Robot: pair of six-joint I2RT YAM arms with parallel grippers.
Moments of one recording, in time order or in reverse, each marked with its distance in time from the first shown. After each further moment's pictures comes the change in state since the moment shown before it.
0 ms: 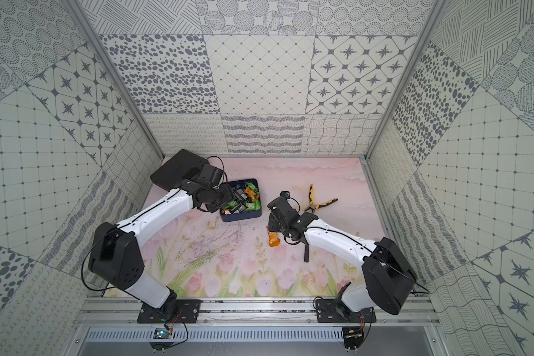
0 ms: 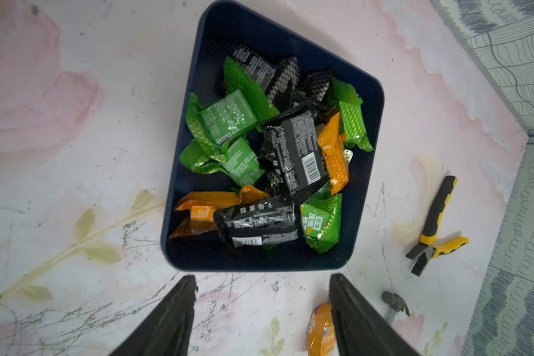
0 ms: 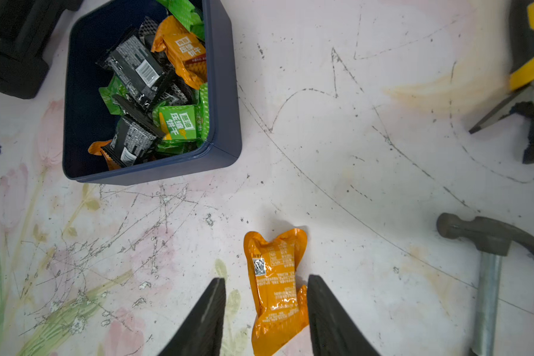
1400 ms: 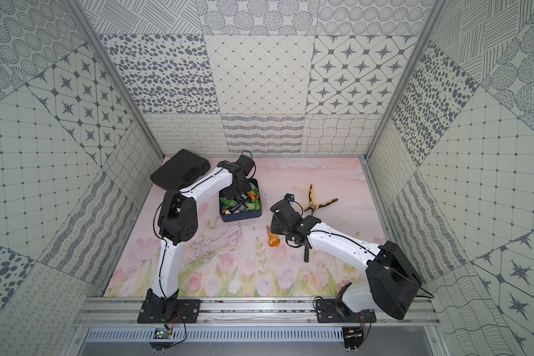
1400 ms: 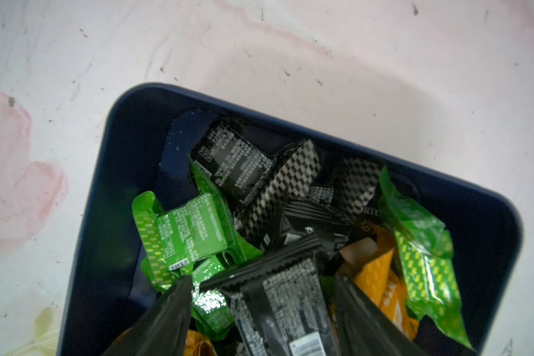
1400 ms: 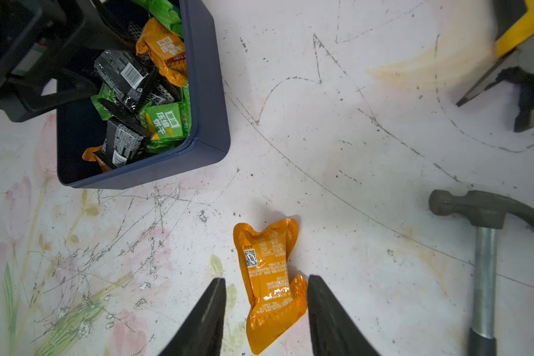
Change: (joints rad) left arm -0.059 0.604 0.643 -0.333 -0.288 -0.048; right arm -0.006 -0.027 -0.045 0.020 -0.007 0.059
